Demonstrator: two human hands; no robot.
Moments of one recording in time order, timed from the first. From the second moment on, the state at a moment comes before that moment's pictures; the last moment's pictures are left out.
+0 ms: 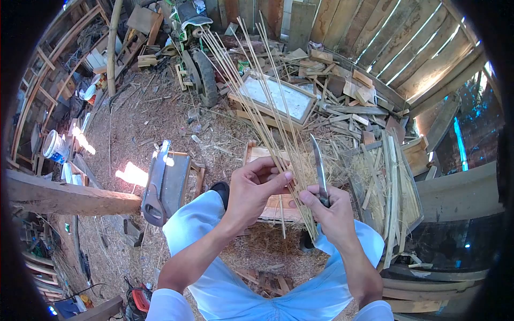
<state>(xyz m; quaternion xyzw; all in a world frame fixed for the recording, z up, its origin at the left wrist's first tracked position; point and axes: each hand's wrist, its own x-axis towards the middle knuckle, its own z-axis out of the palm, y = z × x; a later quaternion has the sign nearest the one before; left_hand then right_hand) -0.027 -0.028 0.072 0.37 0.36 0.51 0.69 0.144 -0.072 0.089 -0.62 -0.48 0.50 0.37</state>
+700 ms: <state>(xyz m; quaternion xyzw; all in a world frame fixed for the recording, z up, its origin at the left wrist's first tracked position) -0.027 -0.028 0.070 0.38 0.38 0.49 0.69 0.150 -0.070 0.097 -0.63 -0.53 0.47 0.31</state>
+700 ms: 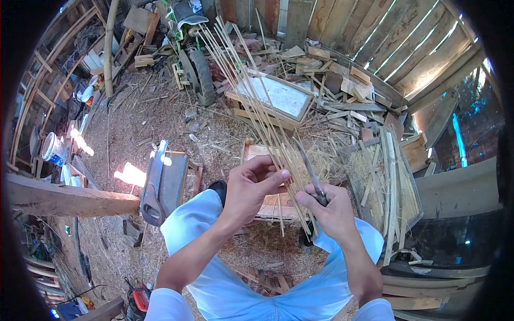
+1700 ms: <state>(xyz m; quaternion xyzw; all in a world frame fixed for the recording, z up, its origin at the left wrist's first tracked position) -0.026 -0.027 0.068 0.39 0.38 0.47 0.69 0.150 -0.069 0.094 -0.58 -0.58 0.48 0.32</state>
